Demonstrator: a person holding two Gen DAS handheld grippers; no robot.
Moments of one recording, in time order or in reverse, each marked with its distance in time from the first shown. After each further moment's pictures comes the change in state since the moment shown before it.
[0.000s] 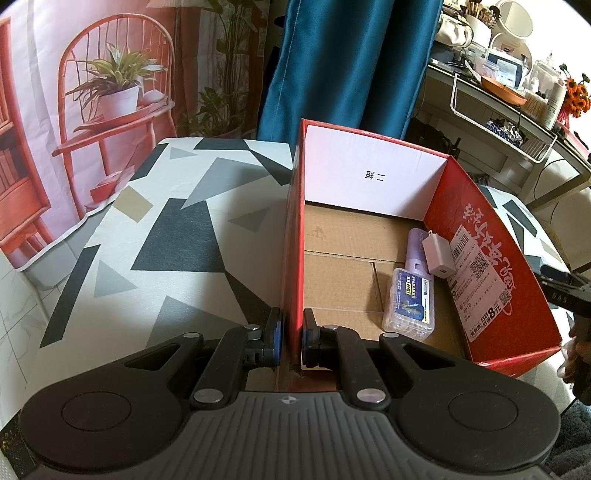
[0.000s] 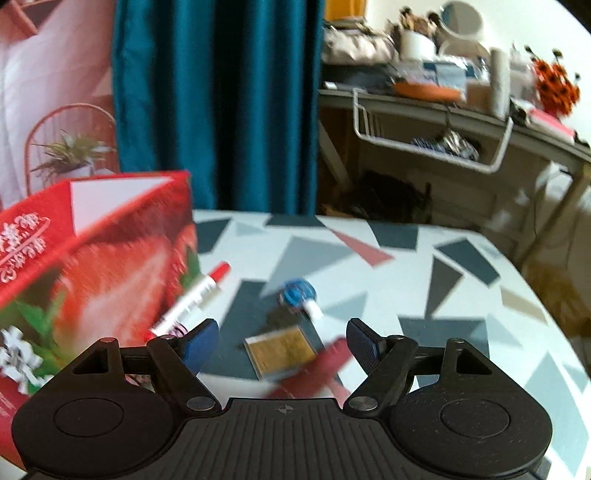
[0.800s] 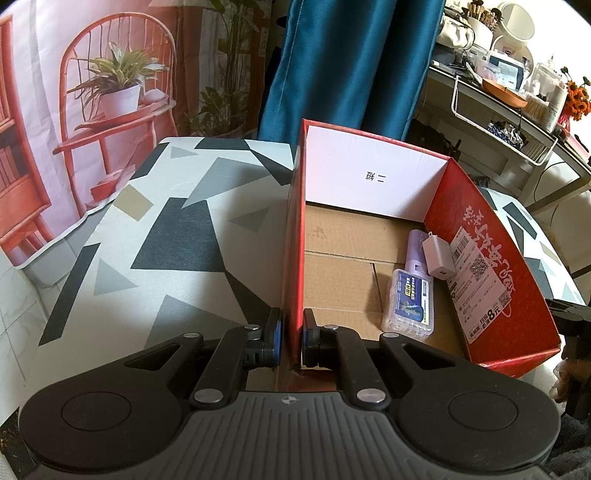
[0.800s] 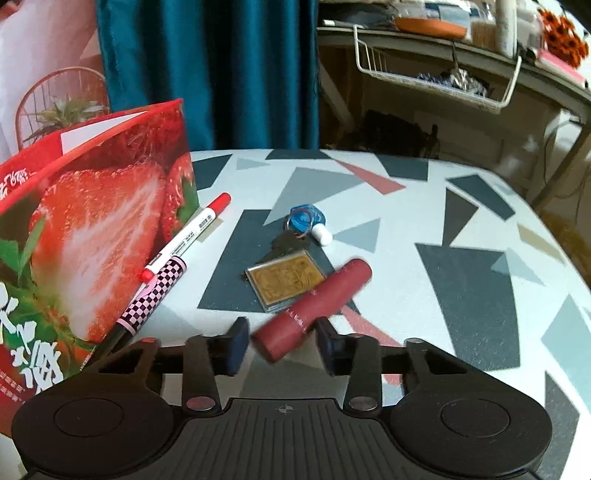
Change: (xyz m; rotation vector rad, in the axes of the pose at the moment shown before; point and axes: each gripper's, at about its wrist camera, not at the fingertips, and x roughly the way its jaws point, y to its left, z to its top) left arm -0.001 0.003 -0.002 -0.009 -0.002 -0.003; right arm 0.021 0.005 -0.020 0.048 0.169 0.035
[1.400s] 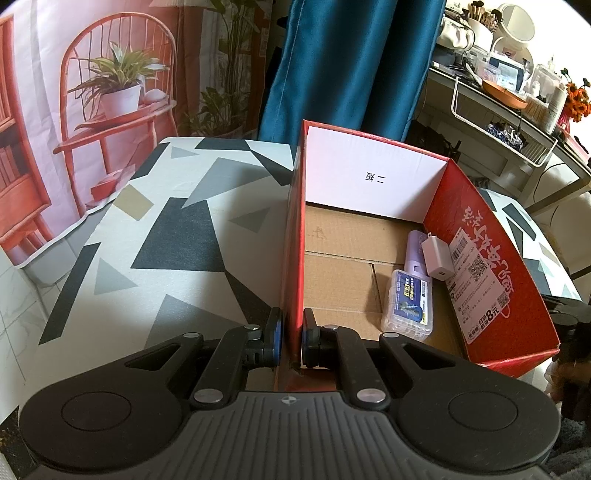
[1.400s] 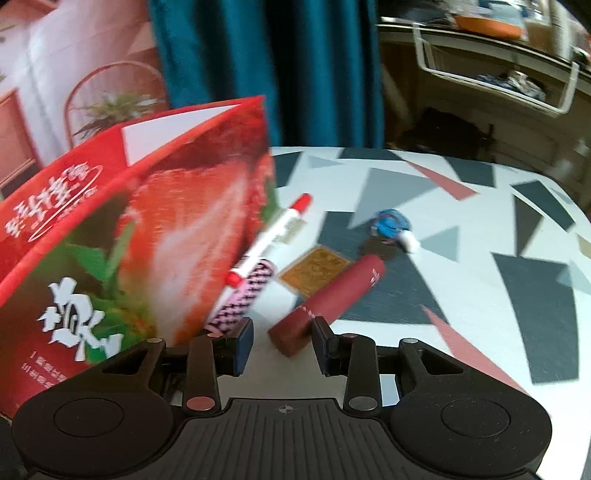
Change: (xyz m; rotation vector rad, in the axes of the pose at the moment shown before) left arm 0.000 0.001 0.000 -0.005 -0.002 -0.002; right arm 0.001 0.044 0.010 -0.101 0.031 0.182
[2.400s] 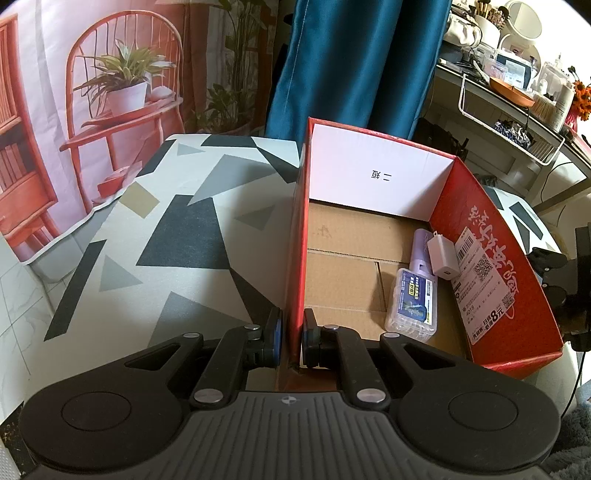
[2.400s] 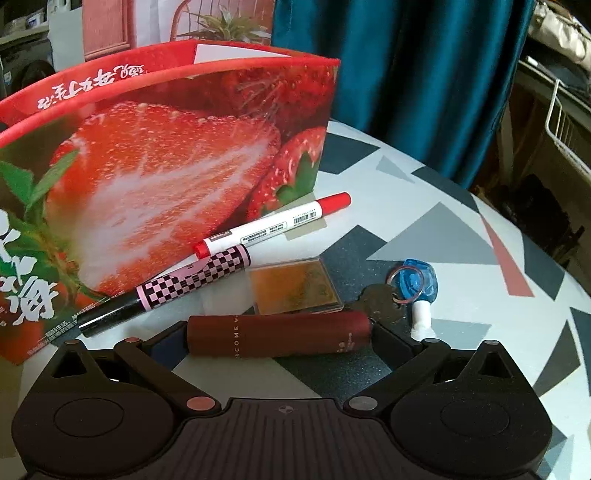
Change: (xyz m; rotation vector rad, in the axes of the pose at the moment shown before) left arm -0.001 -0.006 0.003 -0.007 0.014 0.030; right arm 0.051 -0.041 0.033 -0.444 0.125 0.156
